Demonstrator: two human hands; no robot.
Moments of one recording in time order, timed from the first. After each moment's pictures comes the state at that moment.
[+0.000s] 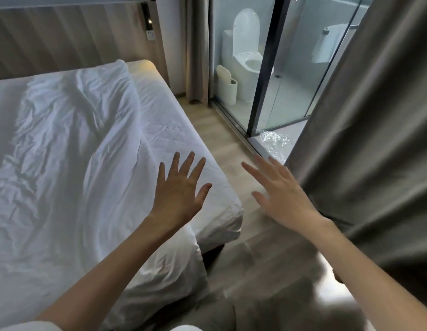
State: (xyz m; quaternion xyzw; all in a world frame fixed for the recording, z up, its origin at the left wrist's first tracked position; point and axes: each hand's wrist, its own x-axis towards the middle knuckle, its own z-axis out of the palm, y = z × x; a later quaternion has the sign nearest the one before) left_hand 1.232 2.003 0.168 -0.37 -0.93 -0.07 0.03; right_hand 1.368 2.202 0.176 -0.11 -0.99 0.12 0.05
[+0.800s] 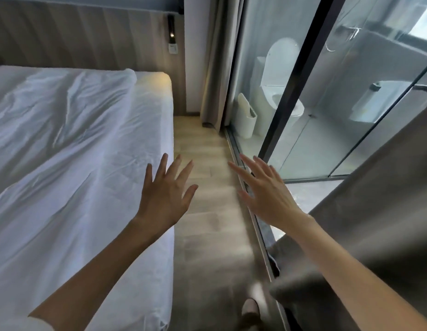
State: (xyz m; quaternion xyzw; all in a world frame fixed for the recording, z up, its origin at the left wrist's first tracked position) left_hand 1.010 2.395 0.163 -0.23 -0.97 -0.06 0.06; right_hand 1.073 2.626 0.185 0.06 -0.99 0.09 0.05
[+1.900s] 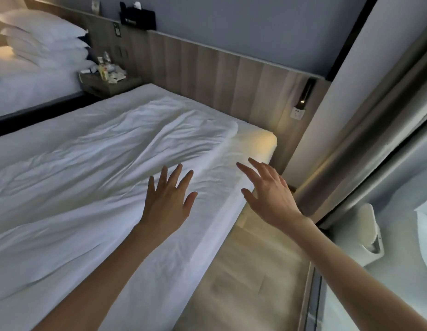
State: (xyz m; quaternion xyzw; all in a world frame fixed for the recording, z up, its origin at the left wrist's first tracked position) left_hand 0.501 2.415 0.164 0.13 -0.98 -0.09 0.10; right_hand 0.394 2.629 0.203 0.32 -0.94 0.10 0.05
